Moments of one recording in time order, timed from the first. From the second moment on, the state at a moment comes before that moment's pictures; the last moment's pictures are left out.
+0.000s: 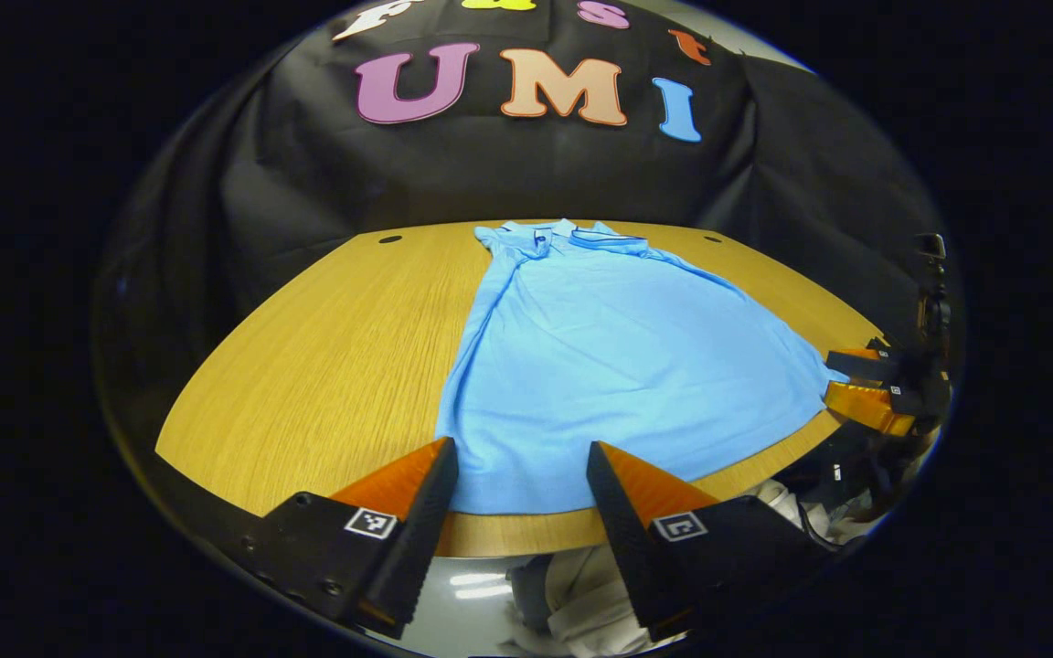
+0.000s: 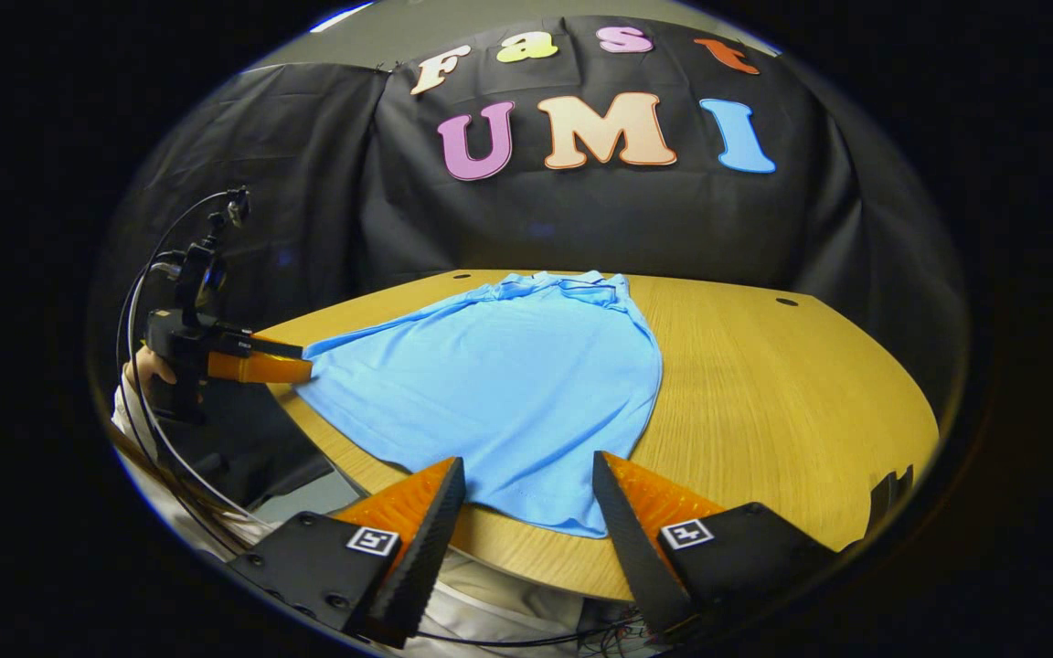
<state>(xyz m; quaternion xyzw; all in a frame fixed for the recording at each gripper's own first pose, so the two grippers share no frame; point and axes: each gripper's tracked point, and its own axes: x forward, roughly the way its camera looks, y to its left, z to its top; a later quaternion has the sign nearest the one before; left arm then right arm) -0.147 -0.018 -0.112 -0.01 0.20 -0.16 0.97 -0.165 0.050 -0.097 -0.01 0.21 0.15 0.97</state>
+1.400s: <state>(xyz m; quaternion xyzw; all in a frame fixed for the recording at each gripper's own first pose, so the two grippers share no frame) -0.082 -0.029 -0.005 -0.08 0.10 -0.22 0.97 -0.081 0.055 -0.016 -0.03 0.14 0.14 0.98</state>
